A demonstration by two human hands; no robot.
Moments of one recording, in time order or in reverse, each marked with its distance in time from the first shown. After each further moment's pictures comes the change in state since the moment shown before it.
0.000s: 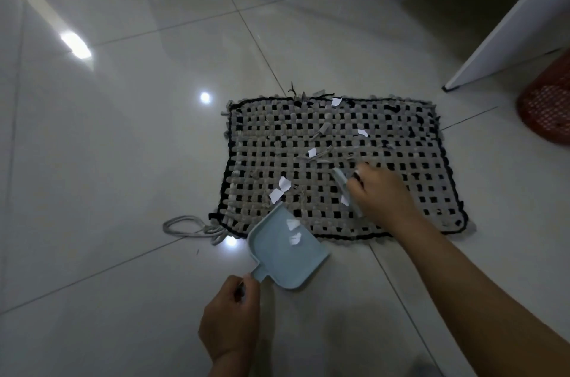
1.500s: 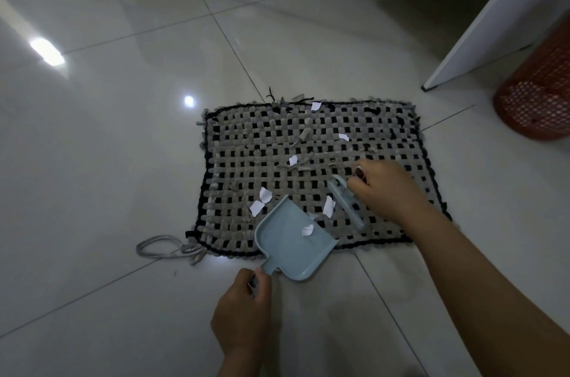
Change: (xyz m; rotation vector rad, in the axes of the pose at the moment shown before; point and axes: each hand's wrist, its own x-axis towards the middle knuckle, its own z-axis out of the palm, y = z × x) left_hand 0.007 0.025 0.037 0.075 -0.094 0.116; right_hand 0.011 0.016 -0.035 -0.010 -0.104 0.068
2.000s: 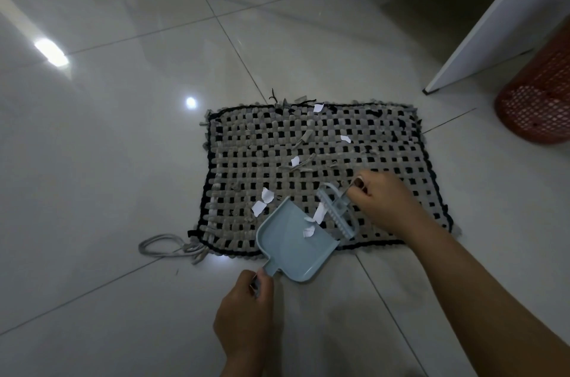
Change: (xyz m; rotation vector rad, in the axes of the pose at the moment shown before) left_hand -0.002 -0.002 0.002 -0.002 -0.012 0.000; right_hand -0.010 0.002 0.011 0.126 -0.003 -0.018
